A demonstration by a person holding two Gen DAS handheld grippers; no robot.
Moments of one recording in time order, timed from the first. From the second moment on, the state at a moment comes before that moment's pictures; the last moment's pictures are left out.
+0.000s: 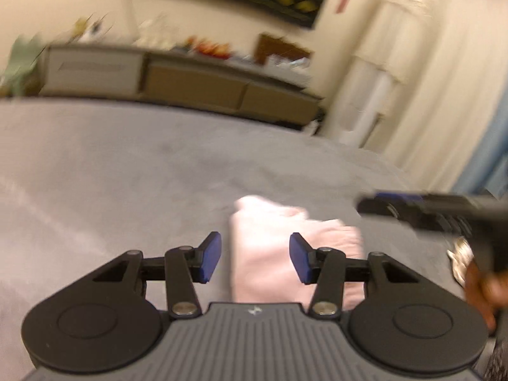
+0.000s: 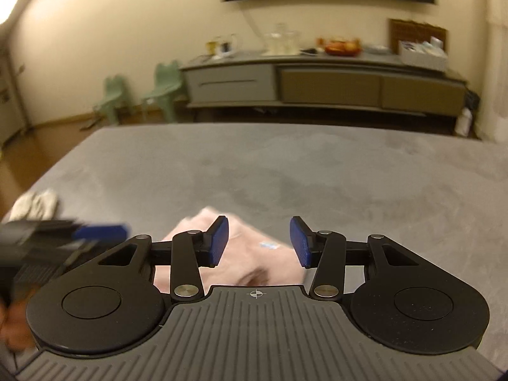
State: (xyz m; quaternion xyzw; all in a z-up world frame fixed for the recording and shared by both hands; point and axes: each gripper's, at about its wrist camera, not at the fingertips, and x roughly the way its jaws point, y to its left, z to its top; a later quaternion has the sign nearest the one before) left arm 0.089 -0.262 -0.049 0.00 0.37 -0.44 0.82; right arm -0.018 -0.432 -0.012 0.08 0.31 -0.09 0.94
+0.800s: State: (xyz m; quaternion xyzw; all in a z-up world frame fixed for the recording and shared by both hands) left arm 0.084 -0.220 -0.048 -0.05 0.39 -0.35 0.85; right arm -0.014 -0.409 -0.058 0.19 0.33 -0.03 0.92
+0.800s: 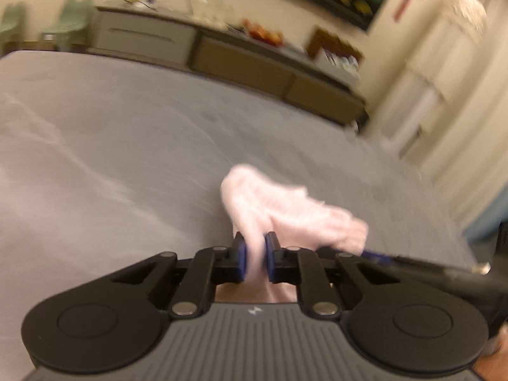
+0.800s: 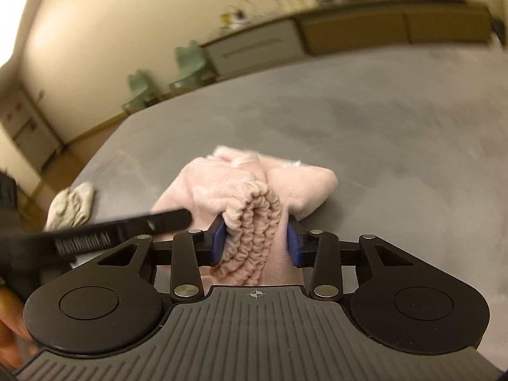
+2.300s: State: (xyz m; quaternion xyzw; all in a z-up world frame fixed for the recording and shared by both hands) left arm 0.234 0.108 -0.084 -0.18 0.37 -0.07 0.91; right arm 0.231 -0.063 -0.050 -0.04 0.31 0.17 0.93
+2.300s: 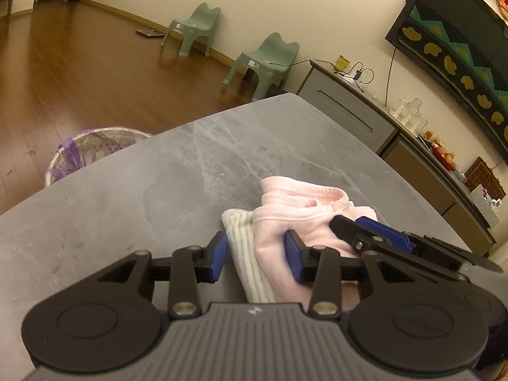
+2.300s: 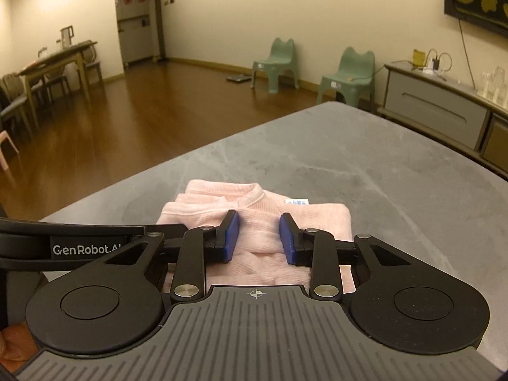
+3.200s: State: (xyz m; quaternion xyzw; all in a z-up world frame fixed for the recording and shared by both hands) left arm -0.126 -0.323 -0.040 0.10 0.36 -0.56 0.74; right arm -0.328 -0.534 -0.002 0.13 0.26 -0.51 0.81
